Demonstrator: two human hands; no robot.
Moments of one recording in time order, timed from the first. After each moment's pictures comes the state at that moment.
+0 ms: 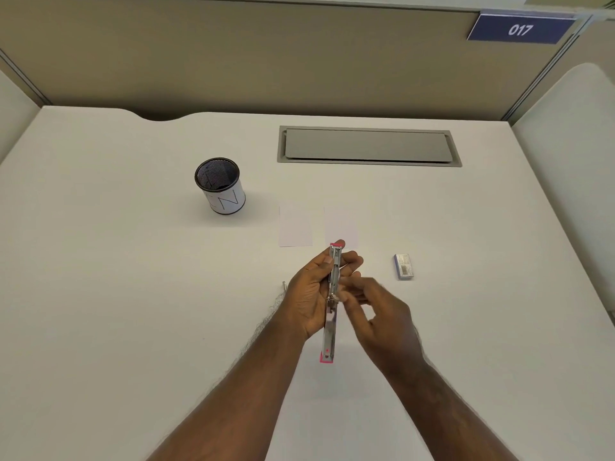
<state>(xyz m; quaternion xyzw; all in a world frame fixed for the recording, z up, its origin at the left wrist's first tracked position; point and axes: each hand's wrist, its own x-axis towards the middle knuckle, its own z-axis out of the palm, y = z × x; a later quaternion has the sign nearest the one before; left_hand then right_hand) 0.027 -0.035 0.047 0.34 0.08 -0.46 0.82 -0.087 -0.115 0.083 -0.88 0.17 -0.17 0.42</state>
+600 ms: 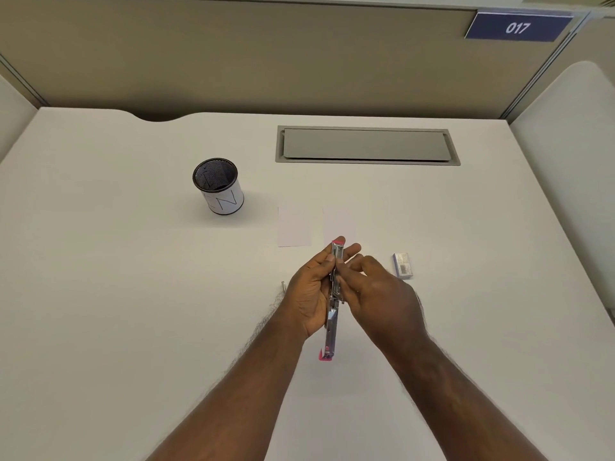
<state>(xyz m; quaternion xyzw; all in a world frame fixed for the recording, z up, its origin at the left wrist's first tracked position) 0.028 -0.037 0.051 0.33 0.05 -0.46 0.82 -0.064 -0.128 0.101 -0.97 0.12 -0.14 0.12</state>
